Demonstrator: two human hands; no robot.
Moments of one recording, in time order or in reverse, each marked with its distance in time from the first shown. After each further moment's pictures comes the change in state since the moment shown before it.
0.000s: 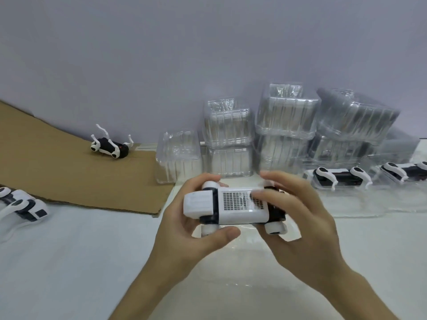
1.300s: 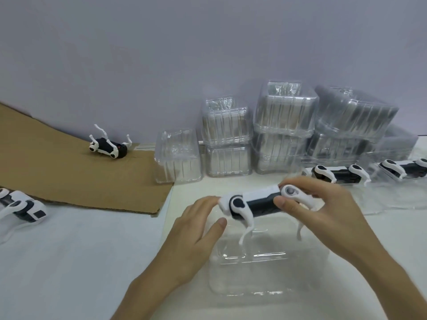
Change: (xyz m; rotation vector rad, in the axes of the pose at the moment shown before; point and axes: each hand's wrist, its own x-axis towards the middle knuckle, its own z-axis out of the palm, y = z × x) left_hand -0.003 -0.035 -0.008 0.704 -0.214 -0.266; right_hand 0.009 0.014 -0.040 0.070 -0.174 0.707
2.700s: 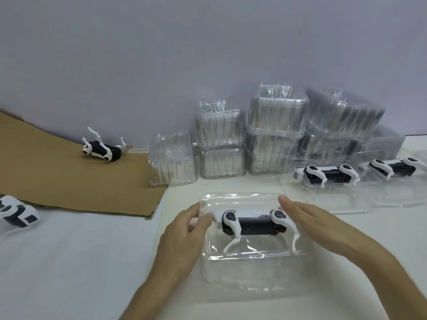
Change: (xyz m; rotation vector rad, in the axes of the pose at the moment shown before) left_hand 0.000 0.010 0.008 -0.258 0.177 -0.294; right_hand 0.001 0.020 -0.010 -0.093 -0.392 0.542
